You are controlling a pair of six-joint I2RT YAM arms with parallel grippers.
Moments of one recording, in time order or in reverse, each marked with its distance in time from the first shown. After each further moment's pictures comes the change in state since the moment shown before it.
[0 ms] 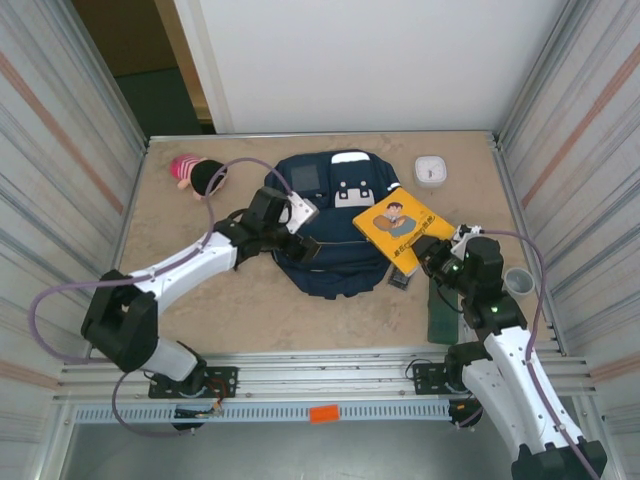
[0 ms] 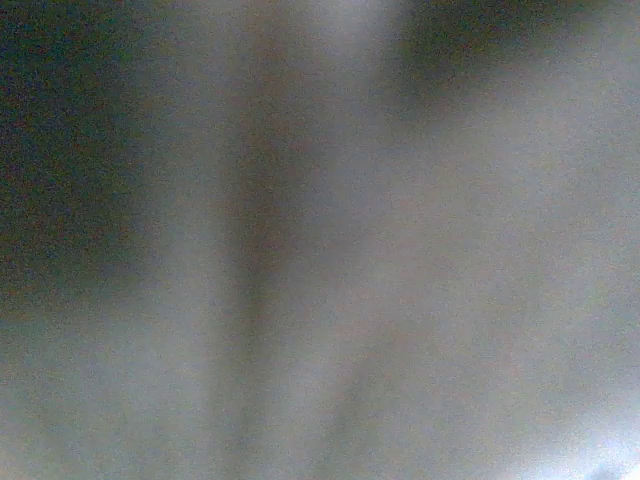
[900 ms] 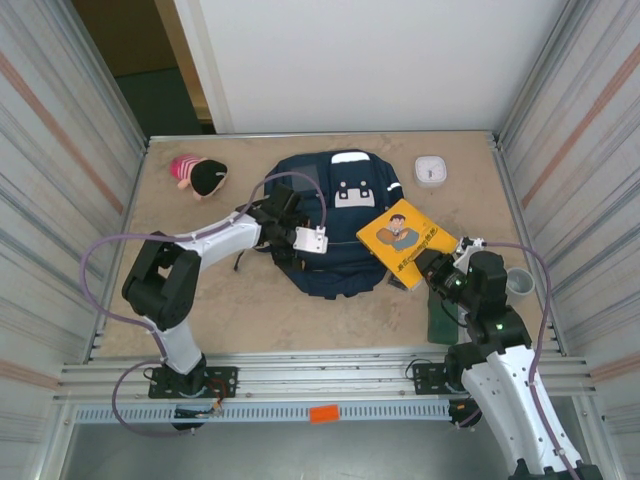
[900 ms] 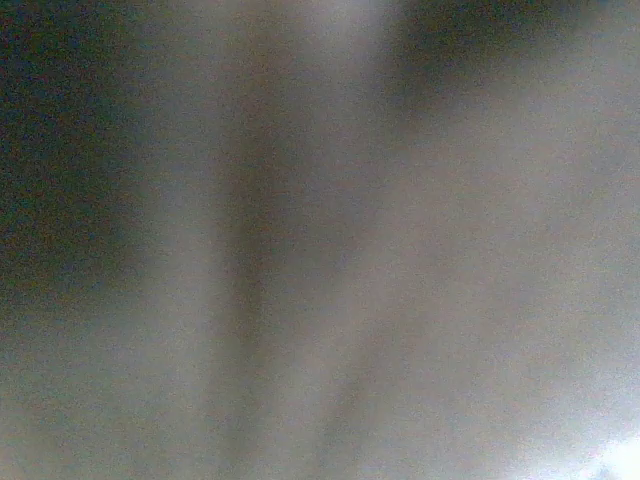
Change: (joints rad) left arm 0.039 0.279 0.117 -0.060 0.036 0.935; right arm -0.002 -0.145 -0.038 -0.125 0.016 -0.060
